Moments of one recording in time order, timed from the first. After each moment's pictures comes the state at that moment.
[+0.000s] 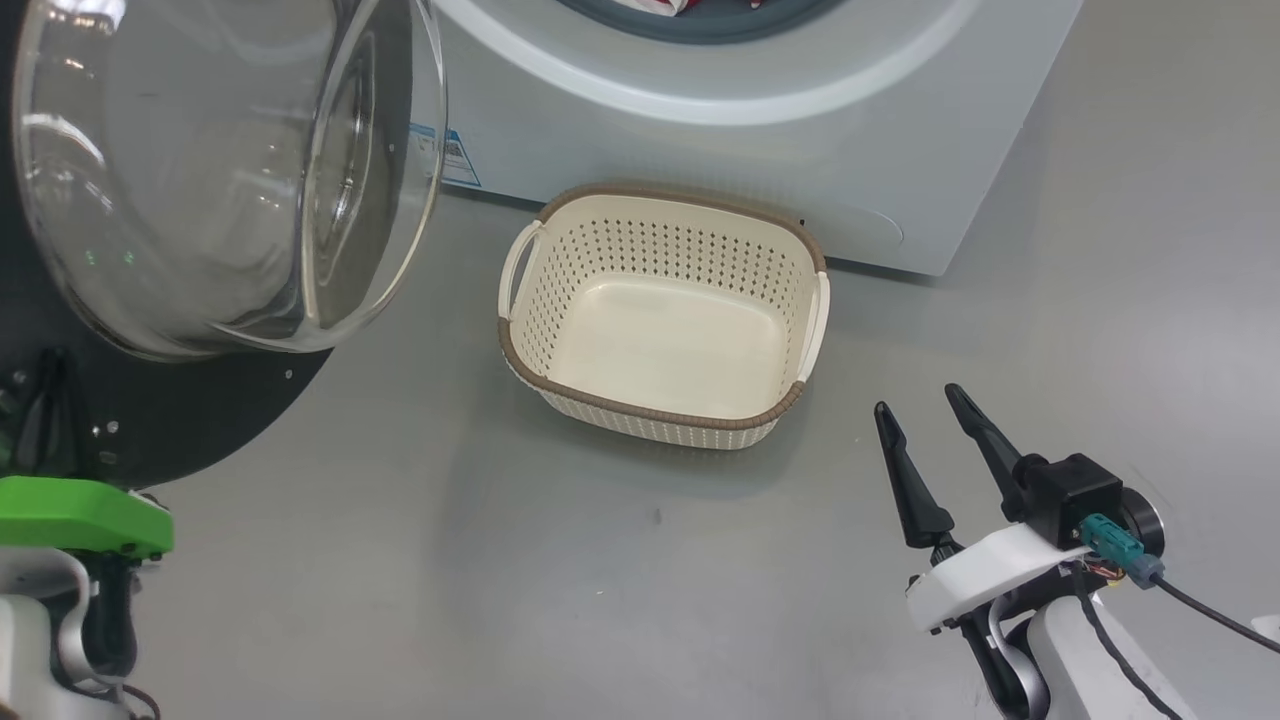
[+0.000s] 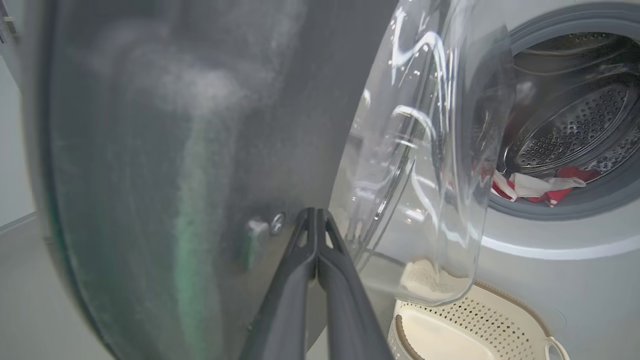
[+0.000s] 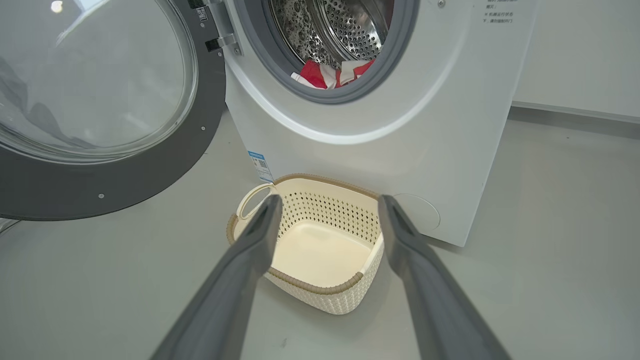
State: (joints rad) left arm -0.27 0.20 0.09 0.30 -0.57 0.01 -0.10; right arm -0.15 -0.12 0.30 0.29 0.31 0.12 -0.25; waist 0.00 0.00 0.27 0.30
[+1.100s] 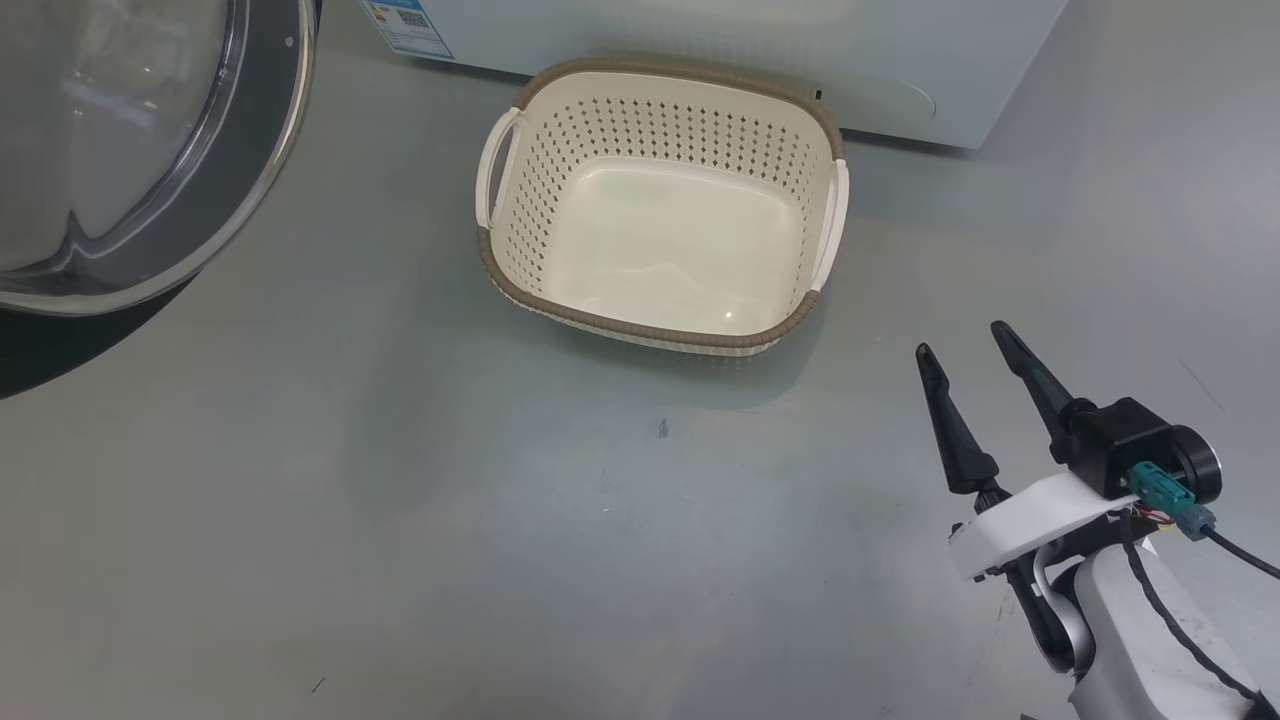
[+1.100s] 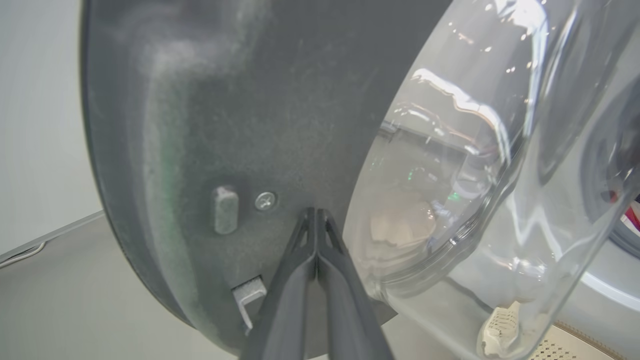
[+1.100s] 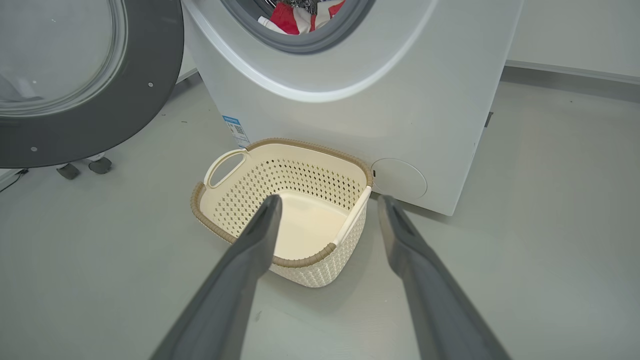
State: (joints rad) left arm -0.44 0.33 0.25 0.49 -0.66 0.00 -0.12; right arm -0.22 -0.19 0.28 0.26 0.30 0.12 -0.23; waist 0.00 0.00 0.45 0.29
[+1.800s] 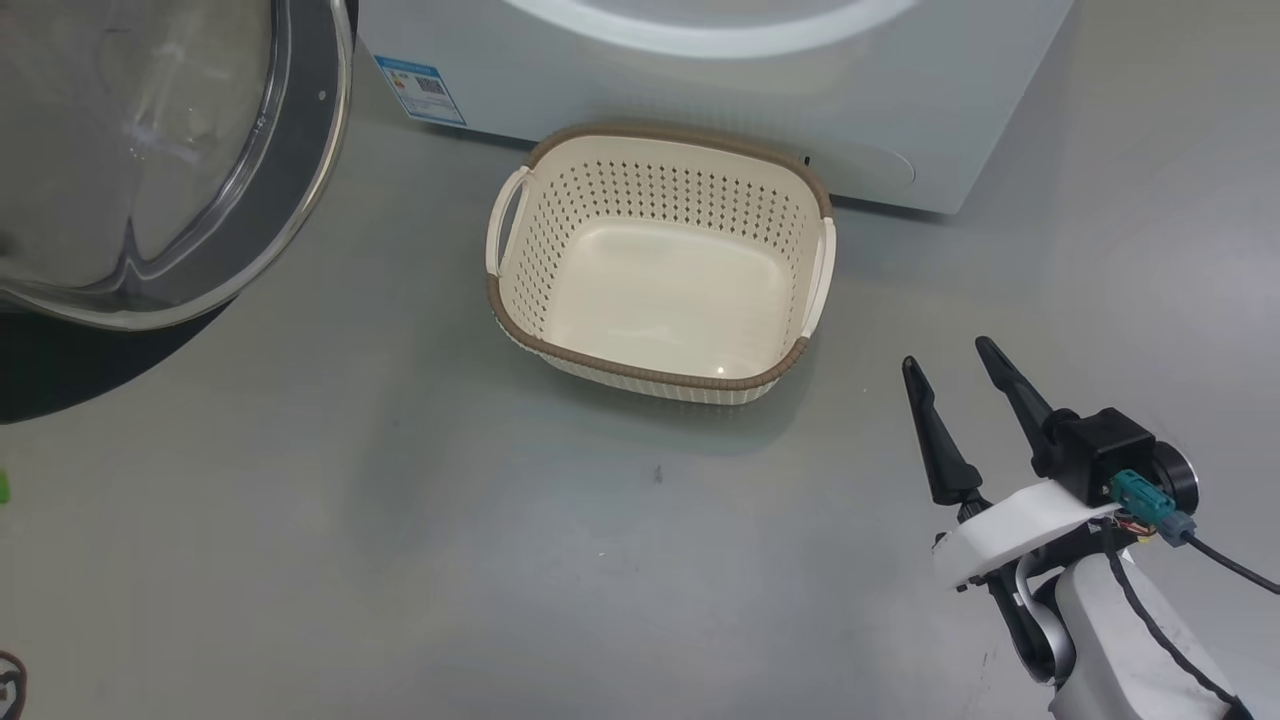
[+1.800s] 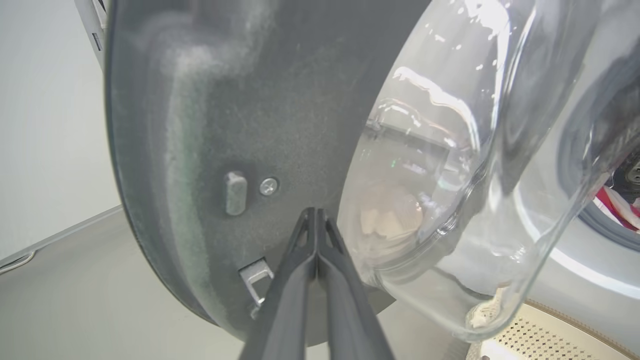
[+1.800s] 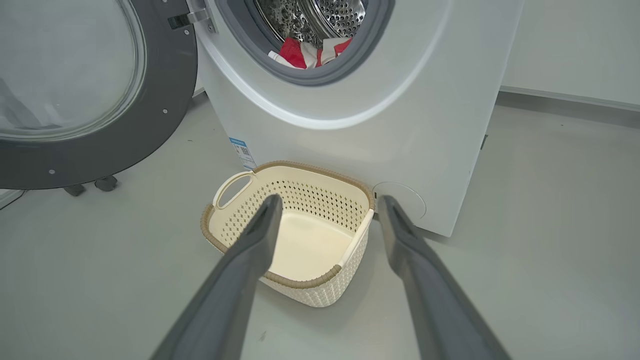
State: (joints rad) left arm -0.46 0.34 0.19 0.61 -0.62 -0.04 -0.17; right arm -0.22 -0.16 0.27 0.29 0.30 0.12 -0.24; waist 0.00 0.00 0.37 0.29
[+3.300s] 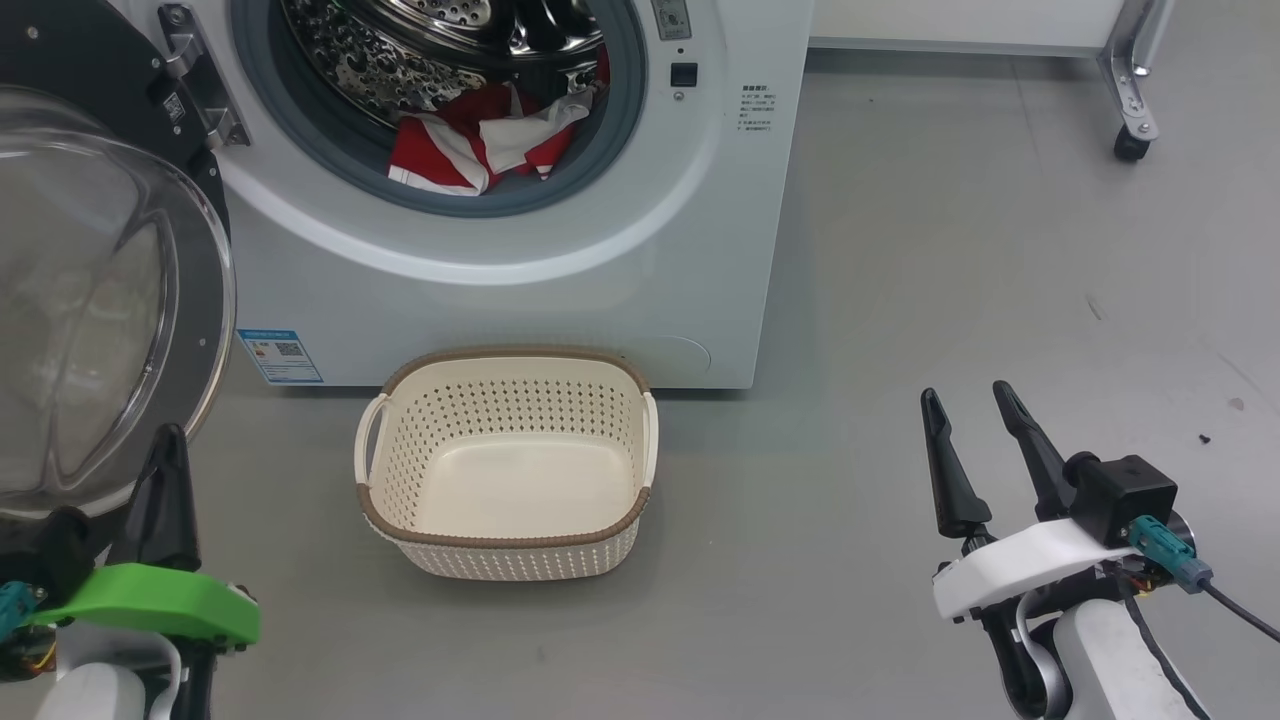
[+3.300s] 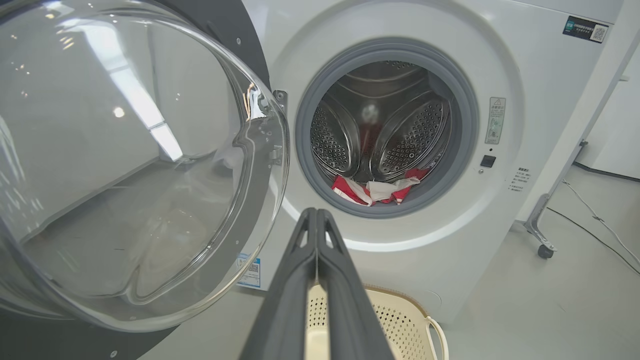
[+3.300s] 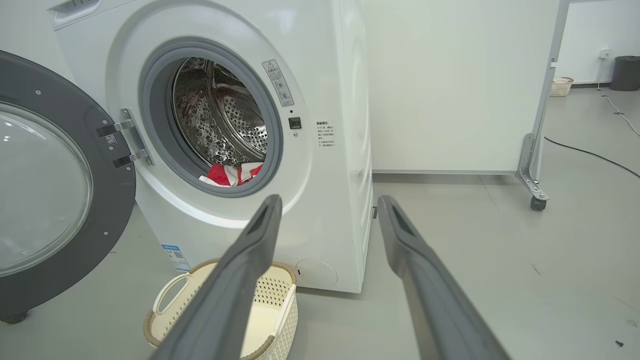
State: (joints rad) left arm -0.17 0.20 -0.03 0.34 -0.52 -0.10 -0.23; right arm -0.13 -0.09 0.21 0.27 0.37 0.12 -0.25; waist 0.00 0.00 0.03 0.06
